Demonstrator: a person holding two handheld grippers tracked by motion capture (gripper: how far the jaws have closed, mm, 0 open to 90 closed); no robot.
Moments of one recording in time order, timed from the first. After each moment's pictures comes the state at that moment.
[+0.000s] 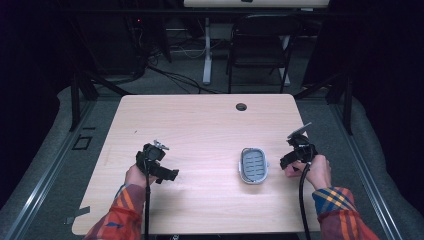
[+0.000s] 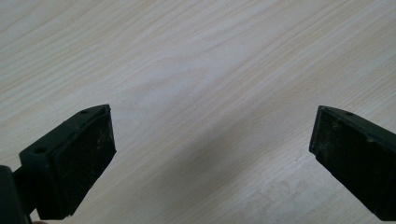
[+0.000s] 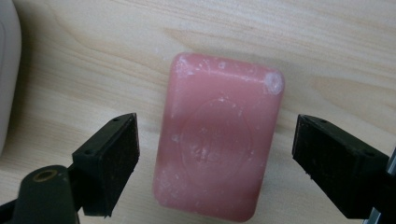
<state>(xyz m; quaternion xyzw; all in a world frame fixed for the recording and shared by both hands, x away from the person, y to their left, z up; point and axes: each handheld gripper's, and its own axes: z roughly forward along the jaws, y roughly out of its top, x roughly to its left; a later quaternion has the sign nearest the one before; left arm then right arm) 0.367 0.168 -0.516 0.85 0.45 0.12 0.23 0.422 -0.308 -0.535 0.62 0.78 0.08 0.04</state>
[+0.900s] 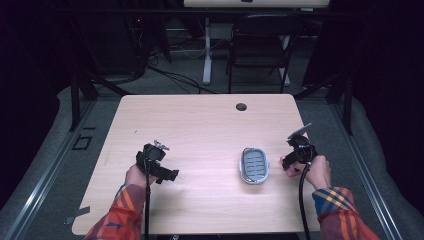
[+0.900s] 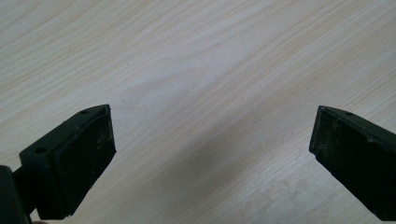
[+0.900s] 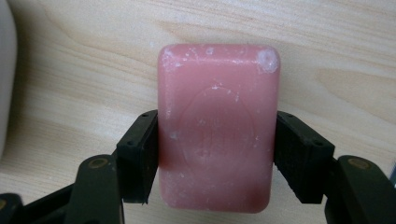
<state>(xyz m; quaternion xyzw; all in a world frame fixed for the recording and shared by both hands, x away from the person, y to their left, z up) 0.367 0.167 -0.515 0.86 0.45 0.12 0.23 0.421 -0.308 -0.540 0.63 0.77 0.08 0.04</state>
